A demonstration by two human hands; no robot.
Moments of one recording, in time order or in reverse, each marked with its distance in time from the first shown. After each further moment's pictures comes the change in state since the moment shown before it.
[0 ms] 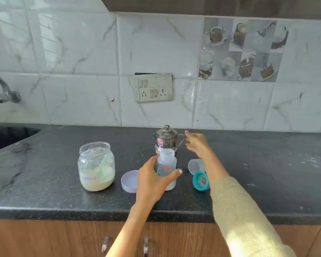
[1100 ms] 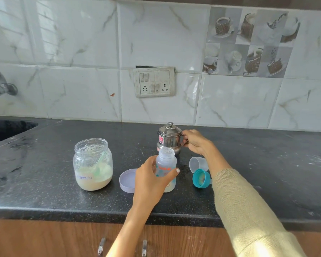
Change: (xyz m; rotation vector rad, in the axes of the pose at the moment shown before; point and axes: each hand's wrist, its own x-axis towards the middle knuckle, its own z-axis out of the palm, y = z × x) left_hand -0.004 0.008 -0.006 -0.038 0.000 -0.046; right_hand 0.030 0.008 0.014 0.069 -0.280 0.045
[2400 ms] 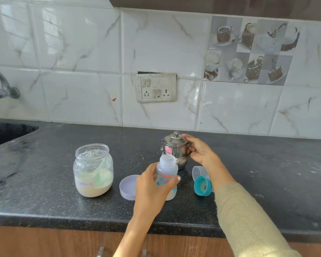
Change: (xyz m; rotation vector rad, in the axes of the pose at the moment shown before) left_hand -0.001 -0.004 0.002 -0.033 -0.007 0.008; right_hand 0.012 0.015 -0.010 0.392 0.011 0.058
